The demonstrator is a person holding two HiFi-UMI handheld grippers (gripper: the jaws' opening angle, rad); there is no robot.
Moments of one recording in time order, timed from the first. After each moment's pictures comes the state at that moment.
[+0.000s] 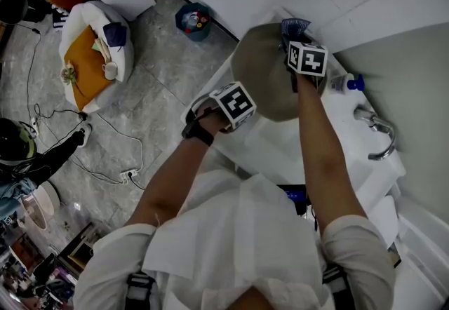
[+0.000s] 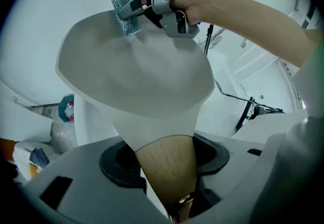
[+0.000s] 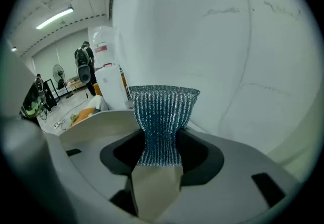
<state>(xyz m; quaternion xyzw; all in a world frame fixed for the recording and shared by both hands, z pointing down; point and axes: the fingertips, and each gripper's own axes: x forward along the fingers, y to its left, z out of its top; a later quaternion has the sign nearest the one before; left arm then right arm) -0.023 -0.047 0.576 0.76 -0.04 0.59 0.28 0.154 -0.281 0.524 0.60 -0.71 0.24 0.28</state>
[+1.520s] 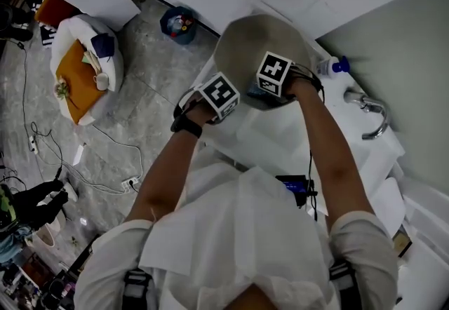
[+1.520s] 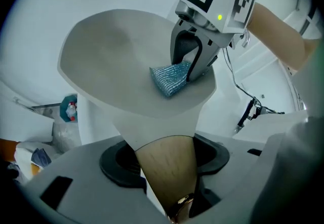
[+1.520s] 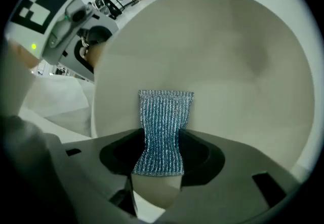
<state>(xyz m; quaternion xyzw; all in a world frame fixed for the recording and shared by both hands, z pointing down) -0.017 -0.054 0.578 0.77 -0.04 0.58 0.27 0.101 -0.073 0.588 0.09 -0.68 0.32 0.66</state>
